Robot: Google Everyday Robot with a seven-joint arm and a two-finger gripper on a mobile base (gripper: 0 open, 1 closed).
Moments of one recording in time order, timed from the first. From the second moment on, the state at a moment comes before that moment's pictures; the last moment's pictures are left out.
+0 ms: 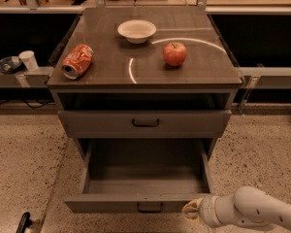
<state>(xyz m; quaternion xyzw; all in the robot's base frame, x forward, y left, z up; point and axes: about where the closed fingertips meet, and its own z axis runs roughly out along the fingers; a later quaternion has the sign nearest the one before) 0.392 -0.161 0.408 -0.65 0.67 0.16 0.31</state>
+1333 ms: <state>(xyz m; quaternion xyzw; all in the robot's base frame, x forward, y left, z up) 0.405 -0.152 0.394 -0.64 0.69 0.13 0.32</state>
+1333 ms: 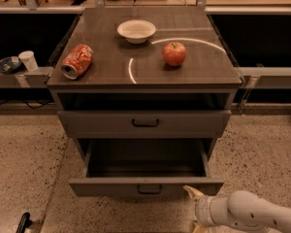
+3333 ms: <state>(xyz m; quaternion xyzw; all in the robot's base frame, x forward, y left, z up) 0.490 -0.142 0.393 -0.66 0.65 0.14 0.36</state>
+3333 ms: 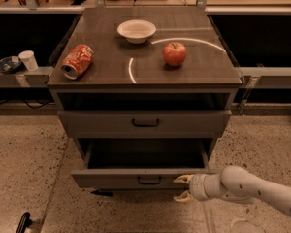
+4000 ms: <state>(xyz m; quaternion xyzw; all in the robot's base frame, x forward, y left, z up) 0.493 -0.141 0.392 -0.65 0.65 0.14 0.36</state>
